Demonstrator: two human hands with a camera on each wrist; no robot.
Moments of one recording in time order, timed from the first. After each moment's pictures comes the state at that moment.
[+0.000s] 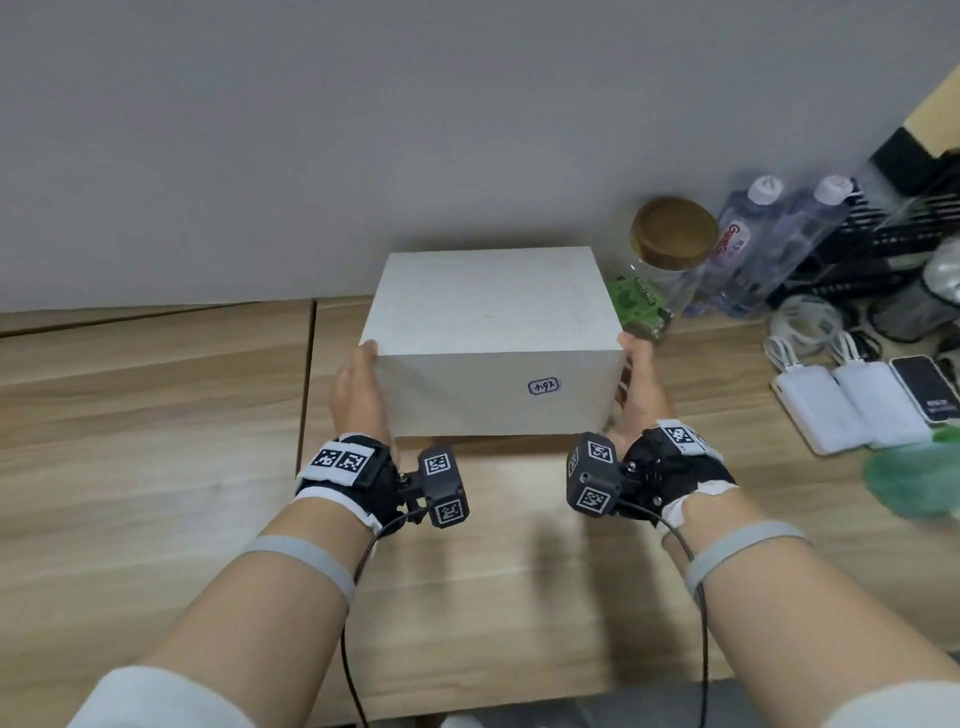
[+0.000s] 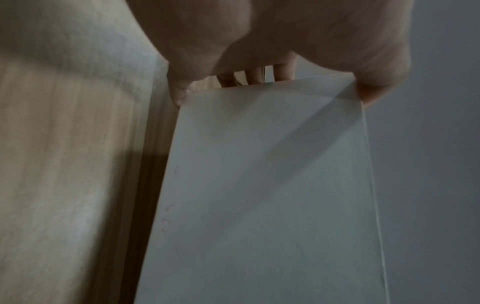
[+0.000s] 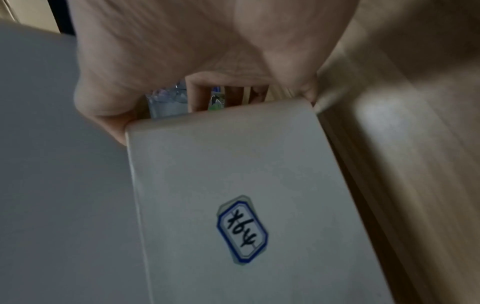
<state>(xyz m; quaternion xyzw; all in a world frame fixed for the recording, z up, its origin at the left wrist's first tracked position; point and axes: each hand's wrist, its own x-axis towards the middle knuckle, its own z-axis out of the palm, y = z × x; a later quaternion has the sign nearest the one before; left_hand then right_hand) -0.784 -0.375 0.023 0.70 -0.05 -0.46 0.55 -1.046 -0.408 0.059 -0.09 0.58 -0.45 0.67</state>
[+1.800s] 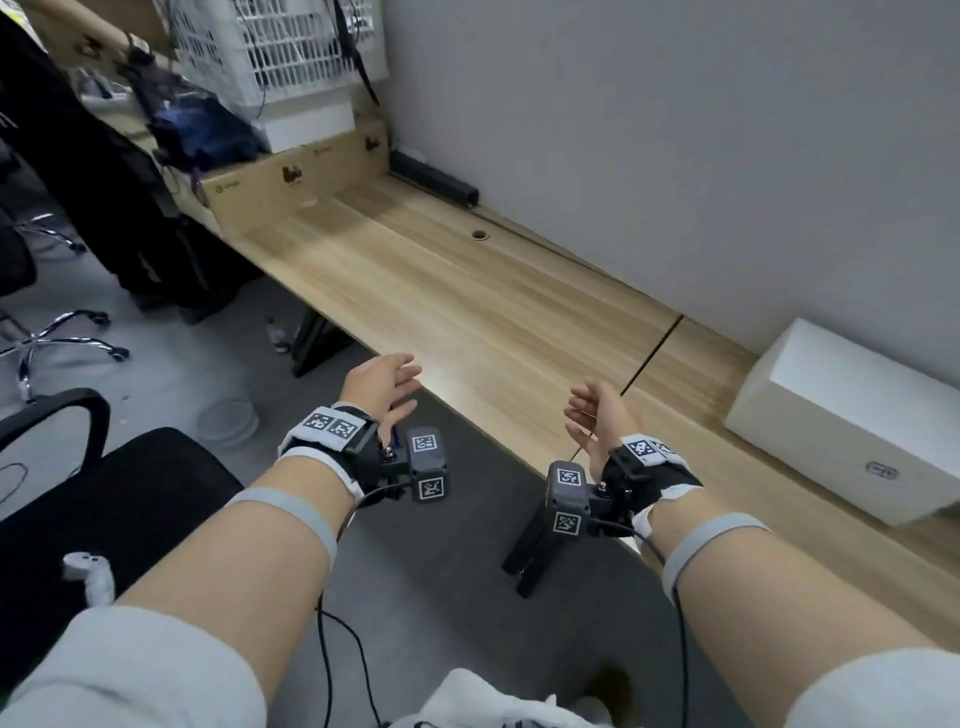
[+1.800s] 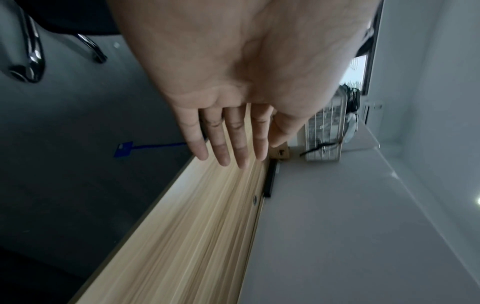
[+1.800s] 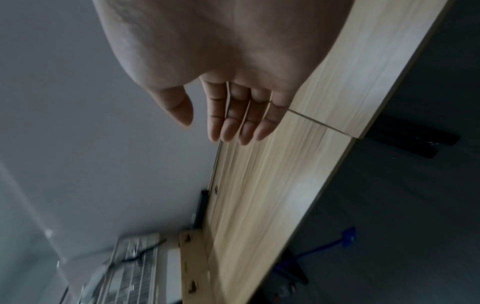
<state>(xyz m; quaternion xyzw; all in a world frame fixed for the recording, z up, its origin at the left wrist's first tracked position) -0.615 0.158 0.128 0.65 0.07 -0.30 0.70 -0.773 -0.043 0.113 -0.45 0.48 -0.20 0.72</state>
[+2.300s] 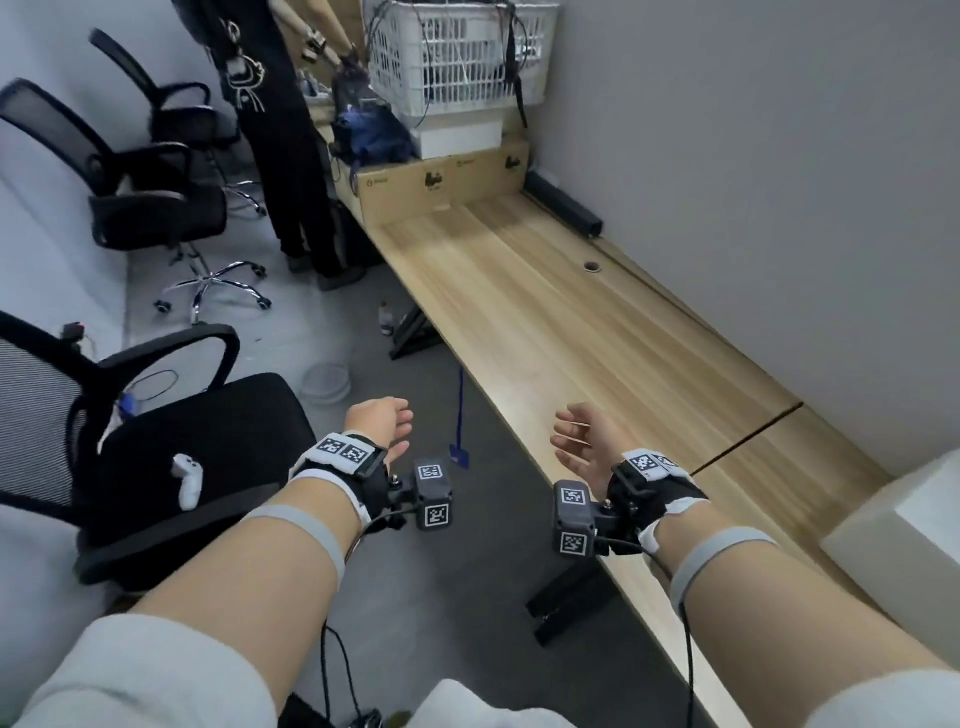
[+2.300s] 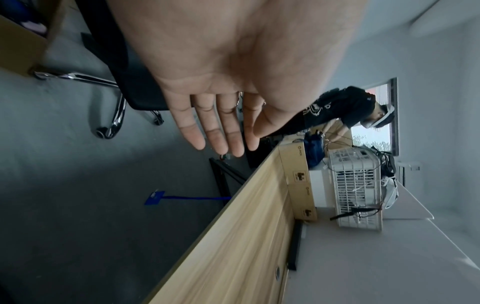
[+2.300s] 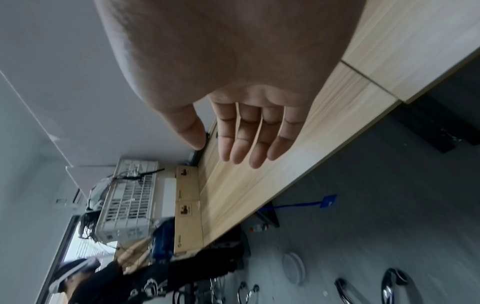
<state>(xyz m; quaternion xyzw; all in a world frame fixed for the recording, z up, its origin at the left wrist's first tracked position) -0.633 0.204 0.107 0.64 0.27 -0.18 0.69 -0.712 -0.041 0.113 -0.55 0.38 0.03 0.75</state>
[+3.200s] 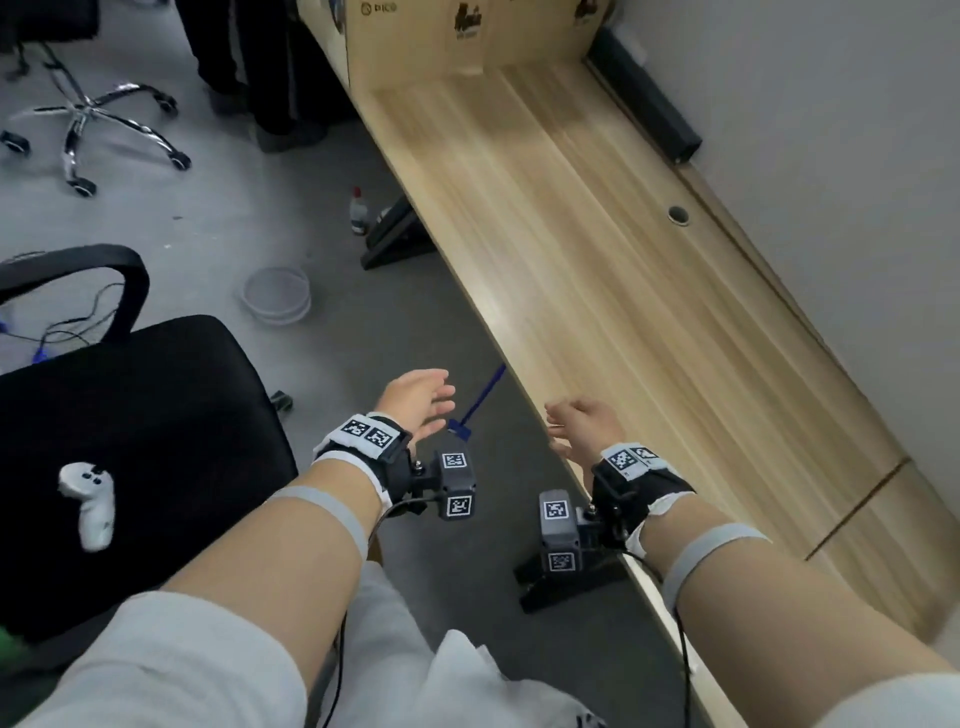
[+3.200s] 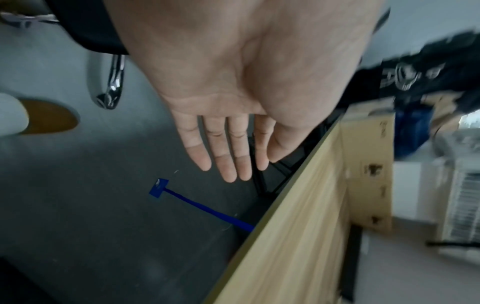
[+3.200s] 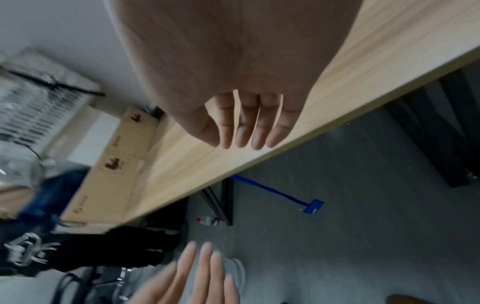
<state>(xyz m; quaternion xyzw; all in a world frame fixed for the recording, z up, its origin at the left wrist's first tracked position) -0.367 0.209 -0.055 0.60 0.23 -0.35 0.67 -0.447 0.018 -0.003 -0.71 0.45 0.09 0.54</state>
